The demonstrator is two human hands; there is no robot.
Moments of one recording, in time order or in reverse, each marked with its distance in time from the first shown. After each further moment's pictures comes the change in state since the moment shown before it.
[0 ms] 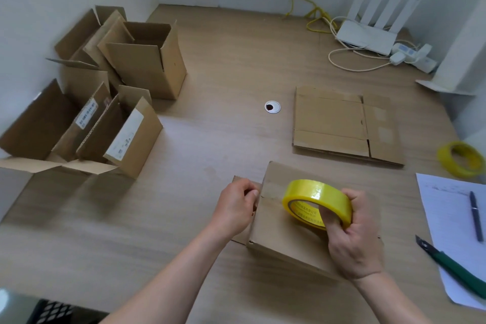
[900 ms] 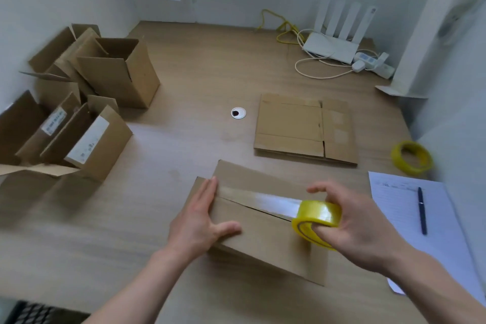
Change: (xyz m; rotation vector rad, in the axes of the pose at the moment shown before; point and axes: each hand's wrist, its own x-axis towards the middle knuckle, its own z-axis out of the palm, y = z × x) left_hand -0.041 0.000 0.038 0.488 0.044 0.091; right_hand 0.041 0.021 -0.138 -0.222 -0.570 -0.014
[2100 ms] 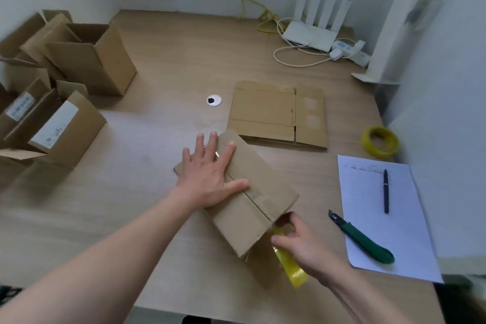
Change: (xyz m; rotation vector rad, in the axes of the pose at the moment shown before) left_hand 0.048 0.087 0.042 0.606 -0.002 0.188; right_hand -0.058 0.070 0.069 0.712 -0.240 0.588
